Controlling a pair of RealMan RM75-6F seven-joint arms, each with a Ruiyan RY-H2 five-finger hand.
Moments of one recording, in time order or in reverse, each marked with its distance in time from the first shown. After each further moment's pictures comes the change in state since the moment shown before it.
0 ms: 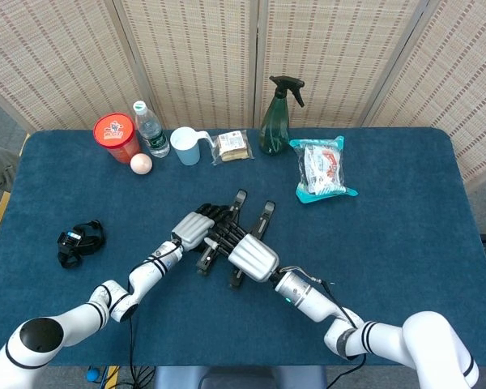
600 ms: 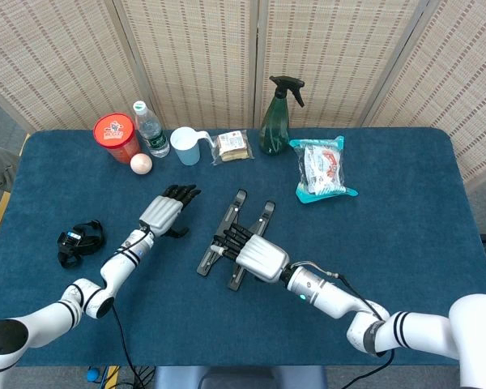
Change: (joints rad) left arm 0.083 0.165 -0.045 -0.124 -0.092 0.057 0.111; right arm 0.064 0.333 -0.001 -0.399 0.088 -0.245 0.127
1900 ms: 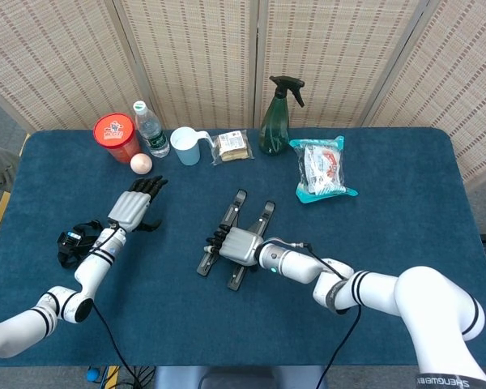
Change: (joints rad) left arm 0.090 0.104 -0.039 -0.098 -0.094 0.028 0.071; right arm 0.346 -0.083 -0.037 0.272 0.021 -0.397 0.269
